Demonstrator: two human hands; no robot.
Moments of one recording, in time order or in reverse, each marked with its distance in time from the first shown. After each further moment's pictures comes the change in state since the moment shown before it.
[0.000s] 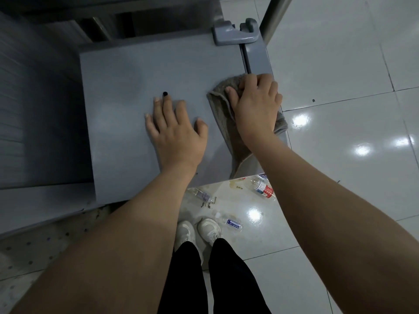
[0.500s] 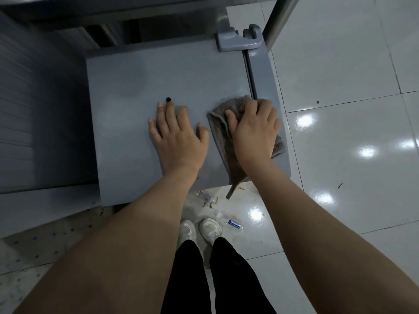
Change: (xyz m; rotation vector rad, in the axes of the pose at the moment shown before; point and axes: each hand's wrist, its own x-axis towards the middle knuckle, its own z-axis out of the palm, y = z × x) left_hand 0.003 0.002 0.000 0.004 0.012 -0.024; right_hand -0.035 -0.001 0.011 0.046 0.164 0.020
